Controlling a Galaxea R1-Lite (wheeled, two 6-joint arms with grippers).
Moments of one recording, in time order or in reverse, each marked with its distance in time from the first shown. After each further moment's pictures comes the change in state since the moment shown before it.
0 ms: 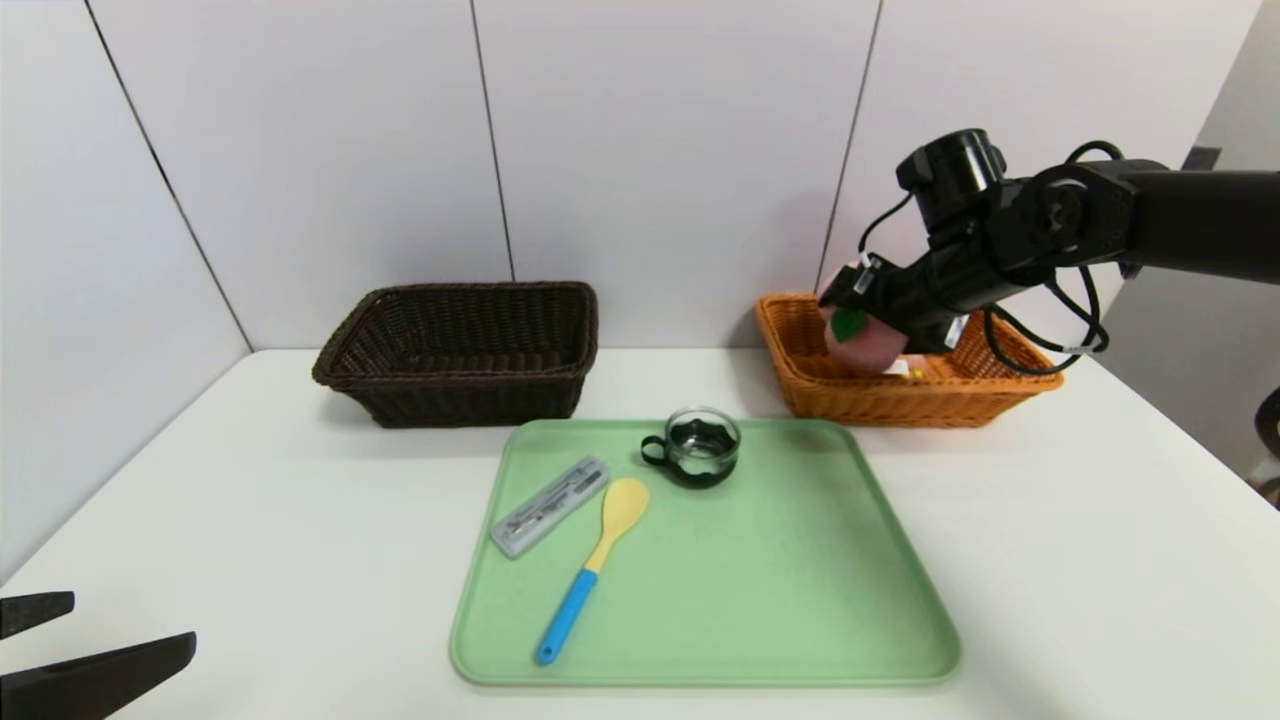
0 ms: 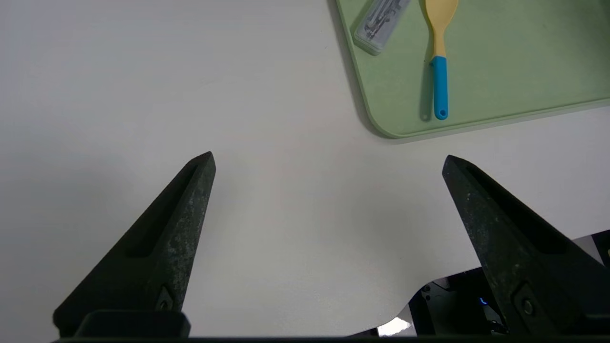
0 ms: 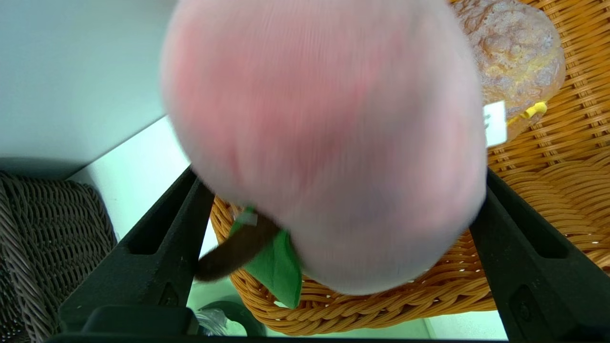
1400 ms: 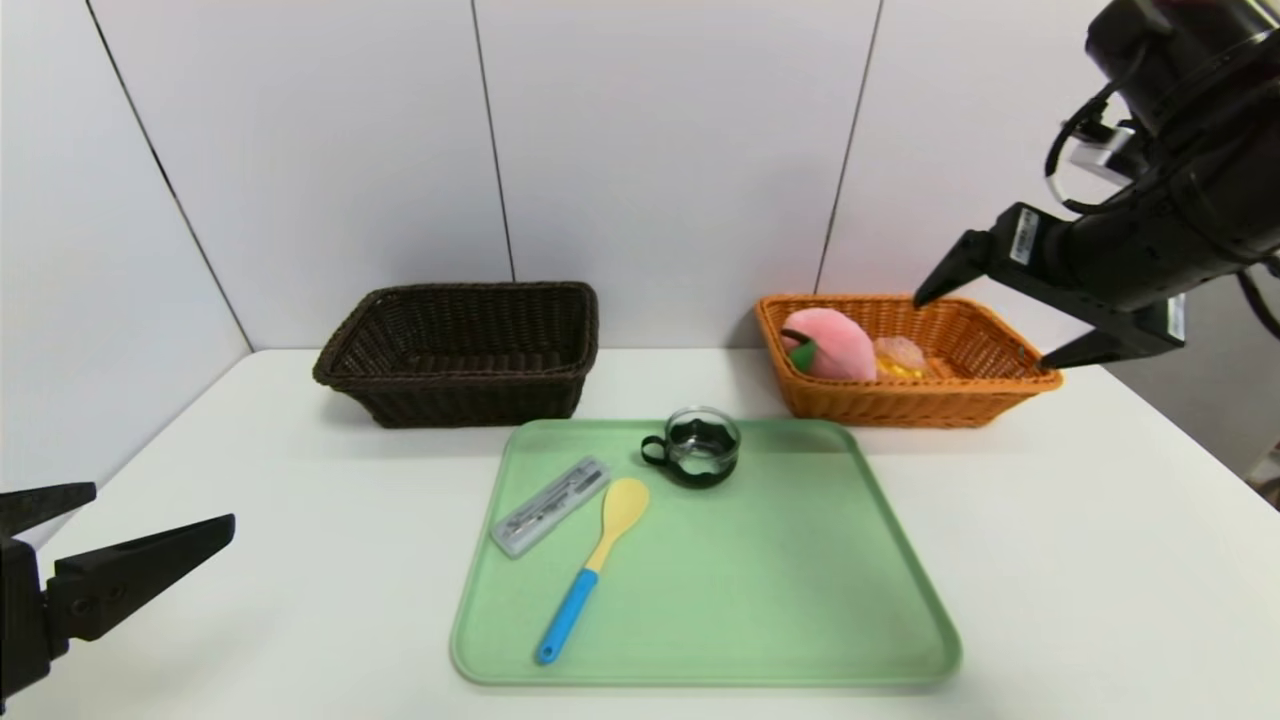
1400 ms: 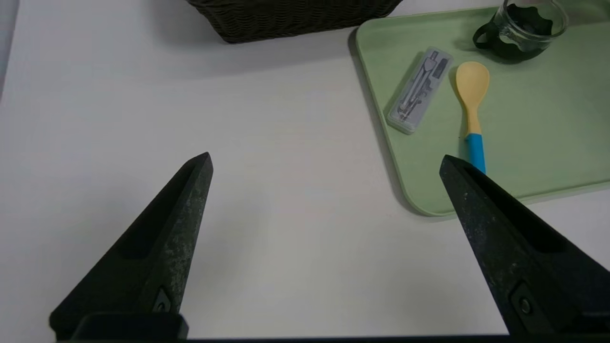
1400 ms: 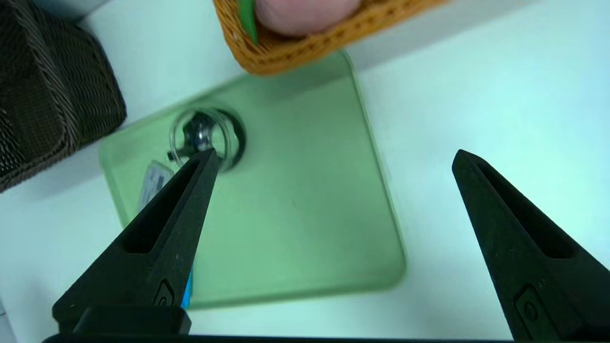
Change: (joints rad) left arm 0.000 0.063 0.055 -0.269 0.134 0.118; right arm 0.086 -0.376 -0.004 0.535 0.003 -0.003
